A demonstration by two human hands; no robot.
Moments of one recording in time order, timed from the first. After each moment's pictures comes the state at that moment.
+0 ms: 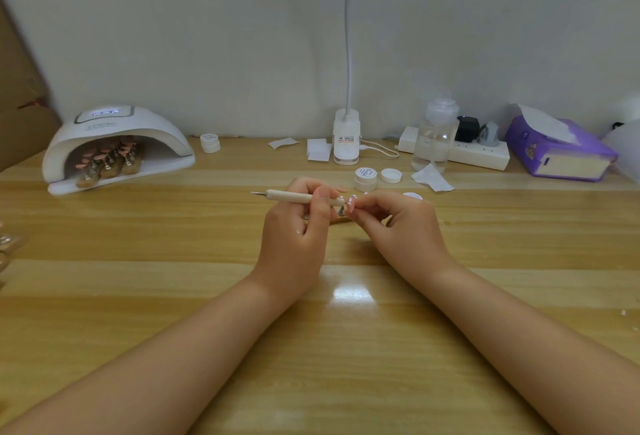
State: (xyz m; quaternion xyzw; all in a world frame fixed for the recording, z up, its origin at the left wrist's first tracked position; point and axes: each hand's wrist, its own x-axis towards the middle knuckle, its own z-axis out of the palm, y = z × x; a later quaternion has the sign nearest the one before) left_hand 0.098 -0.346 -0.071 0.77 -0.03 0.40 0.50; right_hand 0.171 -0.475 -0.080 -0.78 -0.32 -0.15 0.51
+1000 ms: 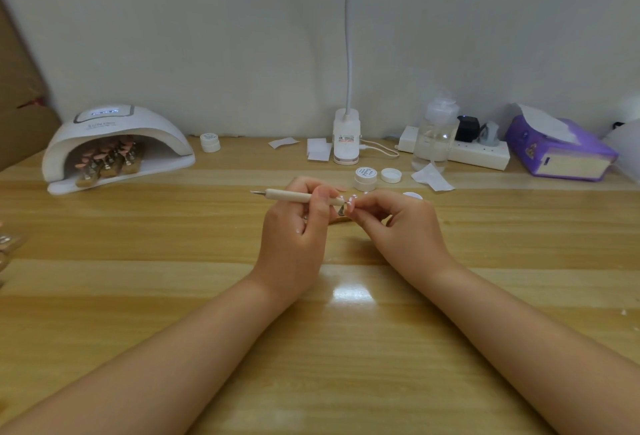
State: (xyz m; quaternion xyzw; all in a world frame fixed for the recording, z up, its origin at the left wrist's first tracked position) left_hand 0.099 -0.345 -0.071 0.77 -0.03 0.41 0.49; right_hand 0.170 -0.475 -0.079 -0.78 -0.32 -0.15 0.51
